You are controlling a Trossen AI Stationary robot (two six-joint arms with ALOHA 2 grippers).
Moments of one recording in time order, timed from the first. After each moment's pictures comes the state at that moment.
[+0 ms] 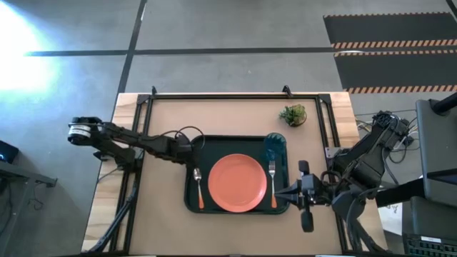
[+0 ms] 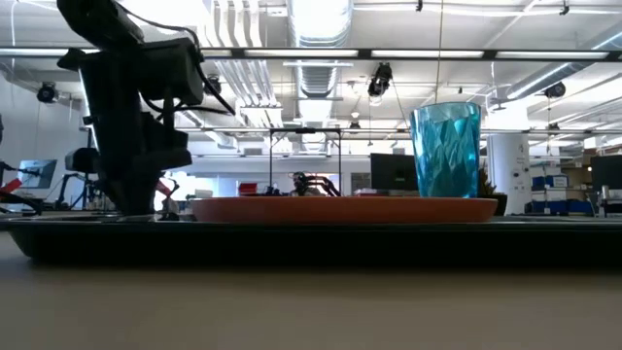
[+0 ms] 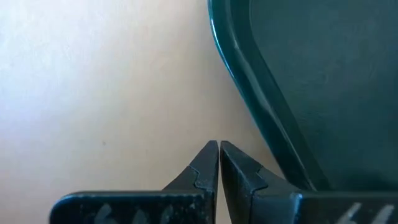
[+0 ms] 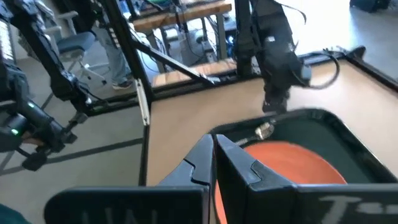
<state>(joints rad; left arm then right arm) 0.01 1.40 0.64 -0.64 -0.28 -1.03 0.82 1.24 1.40 -0.55 0.76 0.59</state>
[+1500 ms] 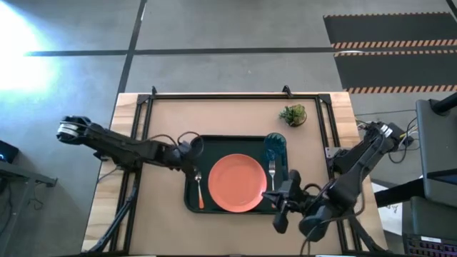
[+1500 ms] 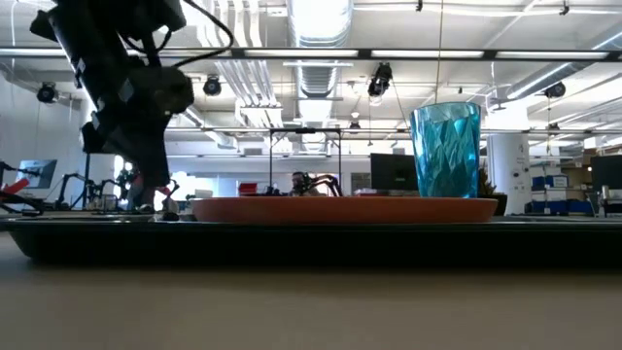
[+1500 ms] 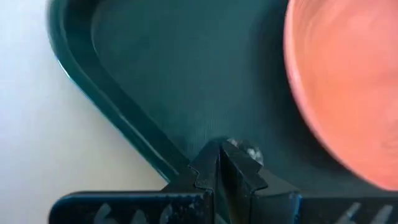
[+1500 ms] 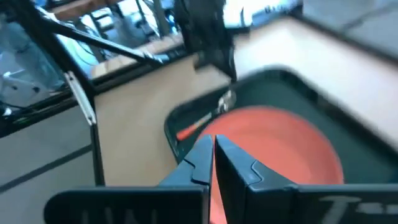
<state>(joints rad) -0.16 1.24 0.67 -0.51 -0.24 -0.97 0.78 1.46 1.47 -0.75 0.87 0.98</state>
